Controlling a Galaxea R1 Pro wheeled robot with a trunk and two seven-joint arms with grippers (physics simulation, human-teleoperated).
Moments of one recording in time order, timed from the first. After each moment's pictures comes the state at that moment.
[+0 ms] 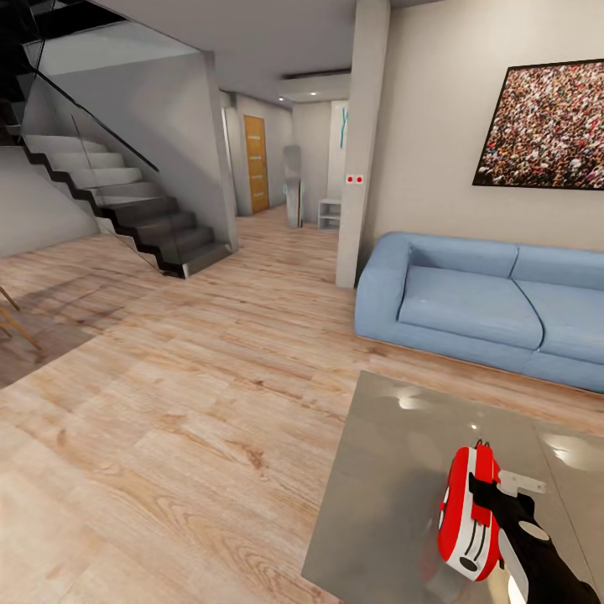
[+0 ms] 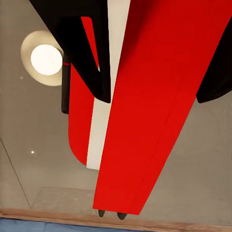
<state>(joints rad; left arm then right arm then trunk) 0.06 -0.09 0.26 -0.88 0.04 0.00 0.00 -0.45 -0.17 -0.39 -0.64 0.05 -0.04 -0.03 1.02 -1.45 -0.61</state>
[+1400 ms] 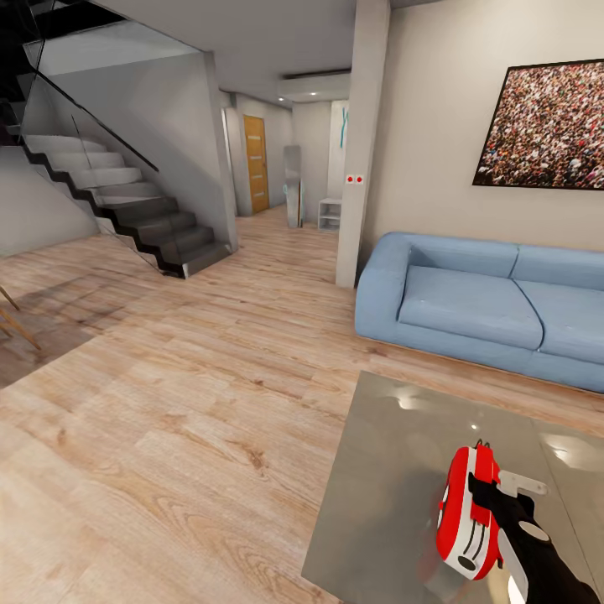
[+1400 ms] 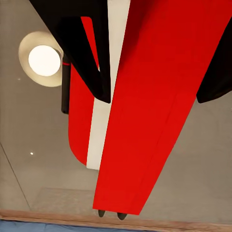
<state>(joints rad) 0.06 -0.09 0.27 -0.88 0.04 0.00 0.00 -0.45 -0.16 -0.40 -0.64 0.04 -0.04 -0.03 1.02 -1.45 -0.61</state>
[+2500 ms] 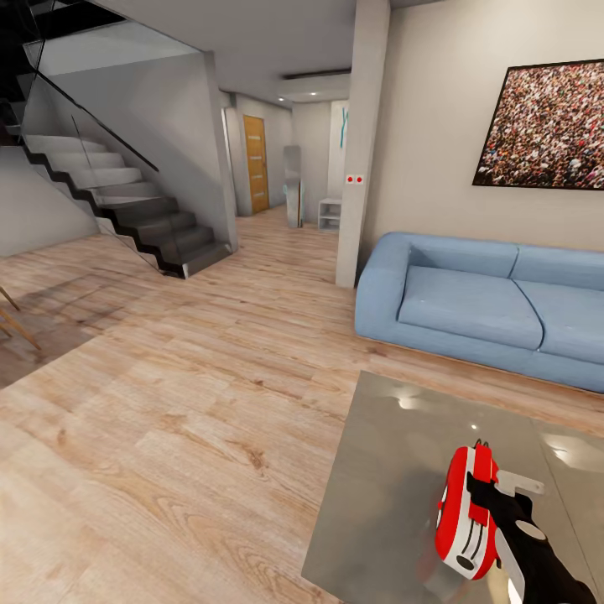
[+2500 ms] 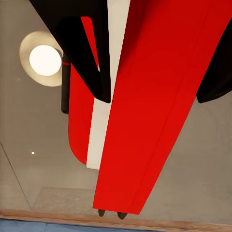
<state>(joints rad) 0.06 -0.09 0.26 -0.88 0.10 0.01 -0.04 -0.45 -0.15 -0.40 -0.64 0.04 -0.04 -0.04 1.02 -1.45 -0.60</state>
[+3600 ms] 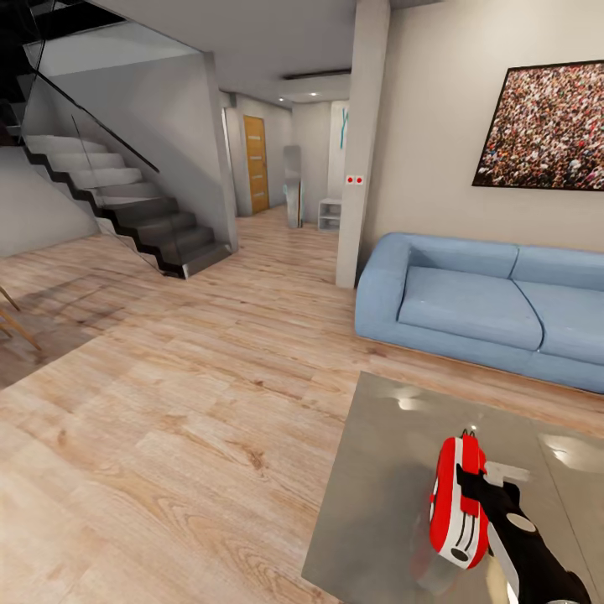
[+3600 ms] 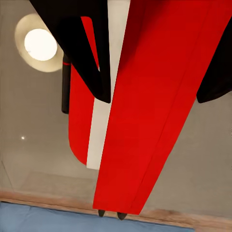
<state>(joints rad) 0.06 -0.09 0.26 -0.88 0.11 0.00 -0.04 -0.45 -0.15 -0.32 -0.67 0.04 -0.04 -0.03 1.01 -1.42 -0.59</state>
